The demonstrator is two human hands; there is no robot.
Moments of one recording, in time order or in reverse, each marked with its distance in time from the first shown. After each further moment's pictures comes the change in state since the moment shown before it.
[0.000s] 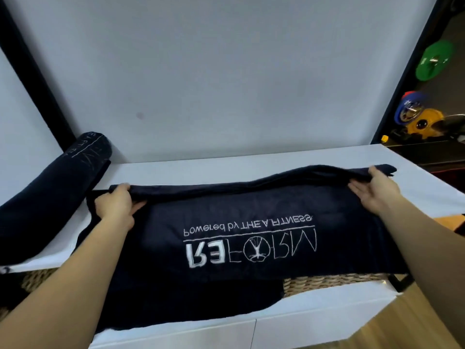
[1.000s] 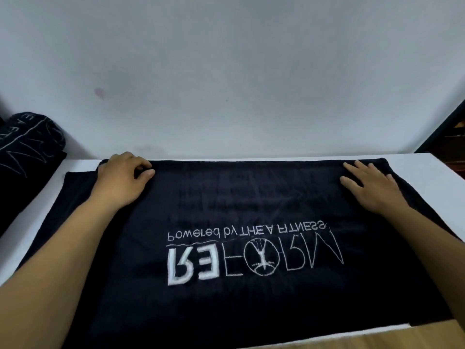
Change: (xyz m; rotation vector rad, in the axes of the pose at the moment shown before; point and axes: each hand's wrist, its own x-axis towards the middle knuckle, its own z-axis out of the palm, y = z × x) left_hand 0.113 -0.019 0.088 1.455 -0.450 0.905; right_hand 0.129 0.046 0.066 -1.899 -0.377 -0.548
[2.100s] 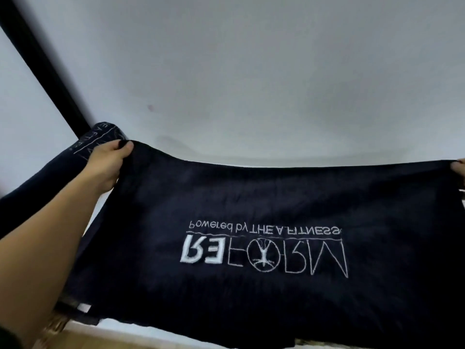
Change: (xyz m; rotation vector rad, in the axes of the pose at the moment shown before) left_hand -0.013 -0.017 -0.075 -0.963 0.265 -0.570; right_hand 0.107 0.138 -0.027 0.723 0.199 0.216
